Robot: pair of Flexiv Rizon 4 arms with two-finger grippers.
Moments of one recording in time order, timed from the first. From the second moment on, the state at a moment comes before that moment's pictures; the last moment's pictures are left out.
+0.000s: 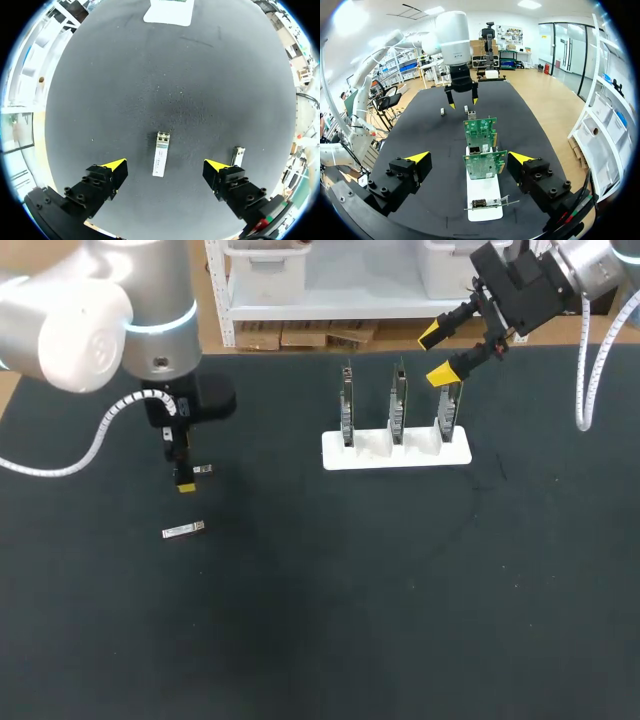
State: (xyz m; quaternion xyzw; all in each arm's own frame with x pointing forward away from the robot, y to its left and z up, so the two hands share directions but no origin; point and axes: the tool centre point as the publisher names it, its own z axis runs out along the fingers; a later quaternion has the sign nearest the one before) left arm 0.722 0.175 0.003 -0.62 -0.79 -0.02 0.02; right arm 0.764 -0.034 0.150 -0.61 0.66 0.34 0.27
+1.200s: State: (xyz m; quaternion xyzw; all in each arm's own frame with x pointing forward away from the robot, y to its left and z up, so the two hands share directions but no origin) left arm 0.715 0.182 -0.015 -0.61 -0.79 -0.01 0.01; right arm 0.764 -0.034 0.150 -0.61 0.66 0.34 0.27
